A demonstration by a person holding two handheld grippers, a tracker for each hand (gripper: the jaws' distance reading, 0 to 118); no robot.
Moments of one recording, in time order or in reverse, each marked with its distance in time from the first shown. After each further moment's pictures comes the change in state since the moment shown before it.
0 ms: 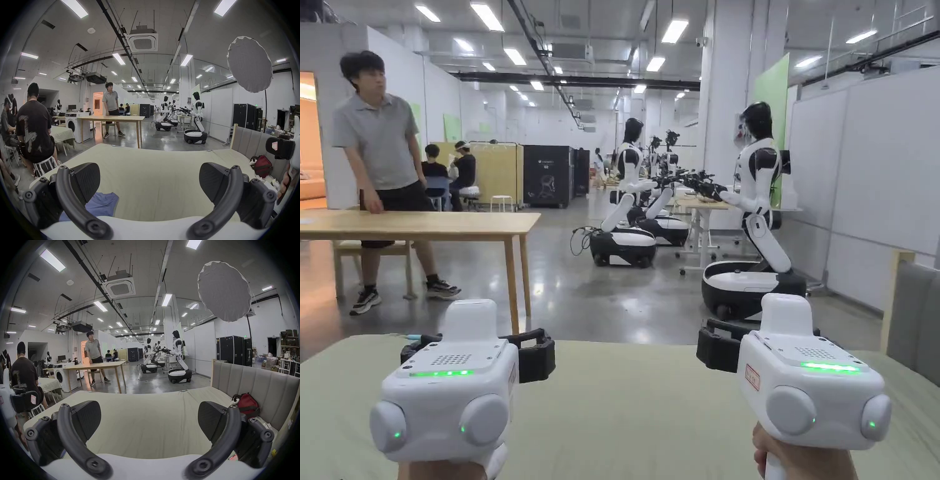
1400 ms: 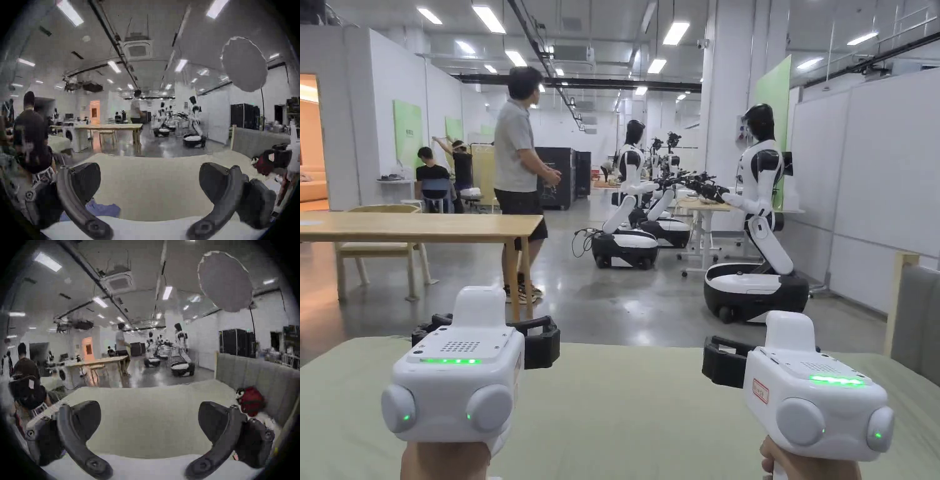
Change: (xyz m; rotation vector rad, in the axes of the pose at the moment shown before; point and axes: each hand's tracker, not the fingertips) left arm -0.008 0.007 -0.017 0.065 -0.024 -0.051; right arm 0.003 -0.016 -0.014 -0.045 0.047 -0.008
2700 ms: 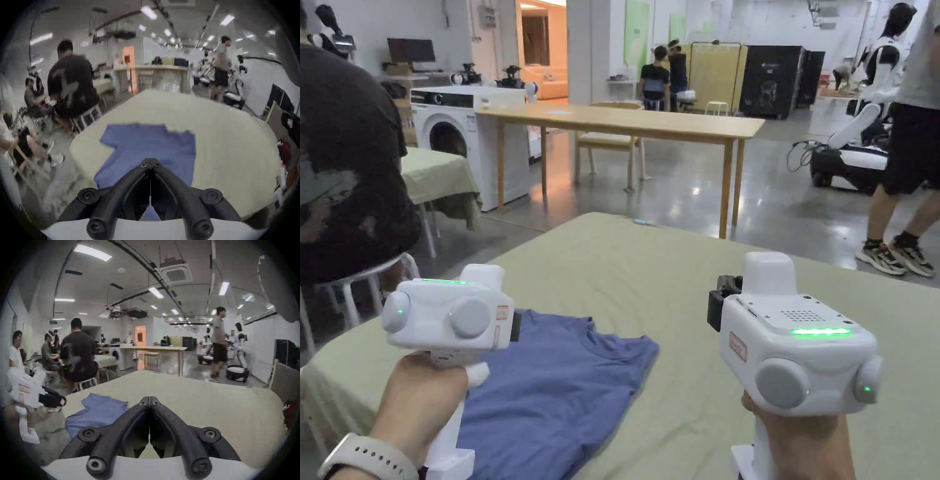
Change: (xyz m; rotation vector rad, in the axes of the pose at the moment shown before) left arm -0.282 -0.119 0.088 -0.663 0.342 0.180; right arm -0.272 -0.096 0.009 -0.105 0.555 0.155
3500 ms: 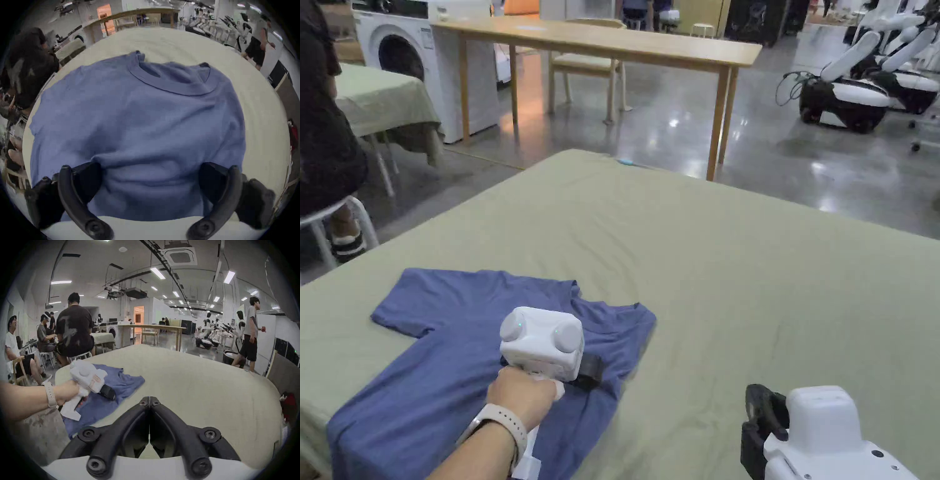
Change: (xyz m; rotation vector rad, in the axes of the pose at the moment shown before) left arm 0.110 -0.023 -0.259 -0.394 -0.031 -0.159; right arm 0.005 -0.100 0.016 -0.187 -0.082 0.038
